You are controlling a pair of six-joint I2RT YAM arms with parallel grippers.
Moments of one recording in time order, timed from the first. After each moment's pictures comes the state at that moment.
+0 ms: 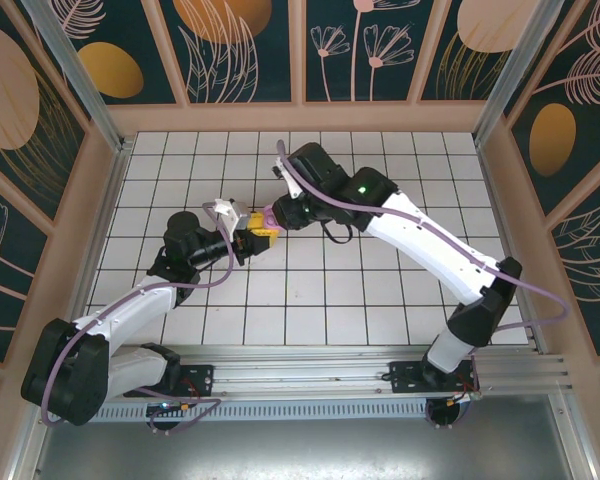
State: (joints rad) left arm -0.41 1.18 0.53 0.56 0.74 -0.06; right arm 0.93 1.62 1.81 -1.00 0.04 0.29
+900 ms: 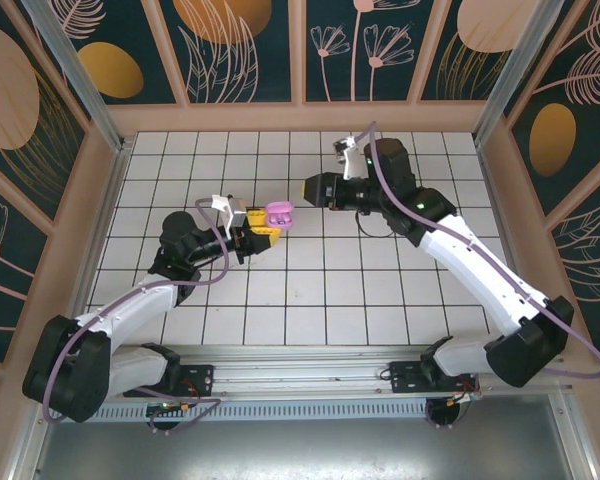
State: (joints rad) left arm -0.41 1.20 0.54 0.72 0.86 -0.21; right arm 0.63 1.34 1.35 -0.45 -0.45 0.59
